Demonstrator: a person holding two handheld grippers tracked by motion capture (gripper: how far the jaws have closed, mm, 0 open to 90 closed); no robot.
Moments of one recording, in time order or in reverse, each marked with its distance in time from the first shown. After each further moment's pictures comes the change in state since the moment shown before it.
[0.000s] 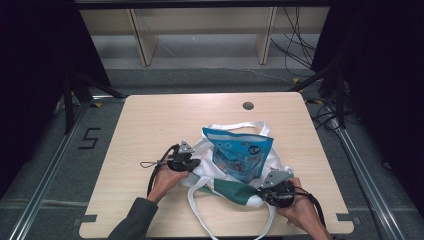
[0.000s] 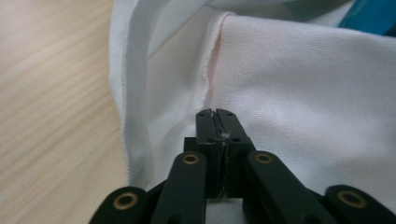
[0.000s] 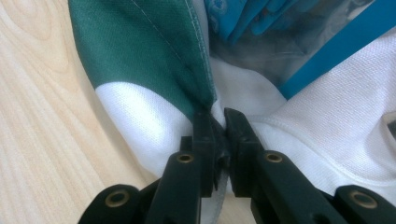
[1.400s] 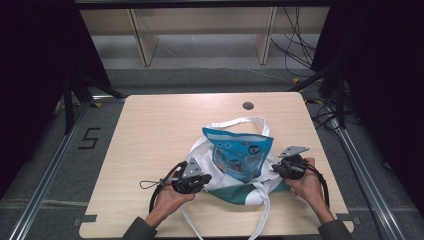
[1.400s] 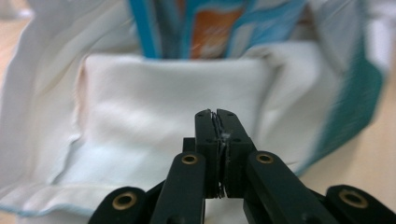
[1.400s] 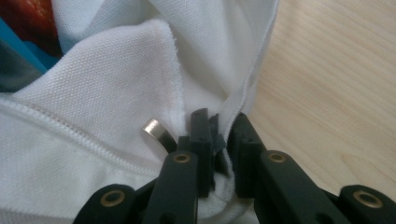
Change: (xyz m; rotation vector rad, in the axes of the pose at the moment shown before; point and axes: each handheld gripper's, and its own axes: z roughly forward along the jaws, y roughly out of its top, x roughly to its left) left arm -0.063 -0.010 -0.032 -0.057 -0.078 0.122; right arm -0.085 -0.010 0.018 -0.014 -0.098 0.275
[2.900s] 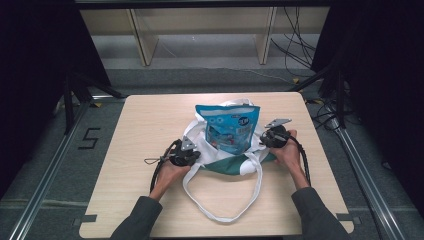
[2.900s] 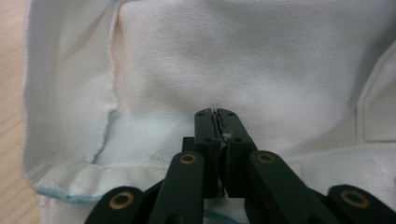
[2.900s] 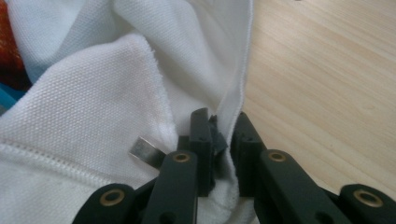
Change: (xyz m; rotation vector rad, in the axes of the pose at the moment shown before) left arm 0.085 0.002 0.047 0.021 0.148 -0.061; right arm -0.048 0.072 0.071 -0.103 -0.055 0.027
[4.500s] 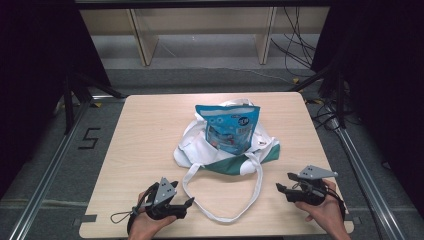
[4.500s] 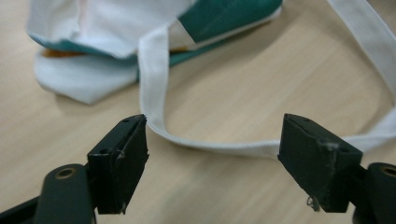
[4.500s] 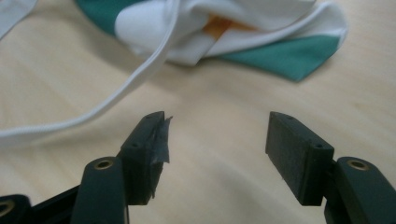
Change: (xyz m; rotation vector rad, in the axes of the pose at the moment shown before) left arm -0.090 -0.076 -0.119 -0.088 -0.024 -0.061; right arm 0.065 -0.115 -0.140 -0.106 0.129 0.082
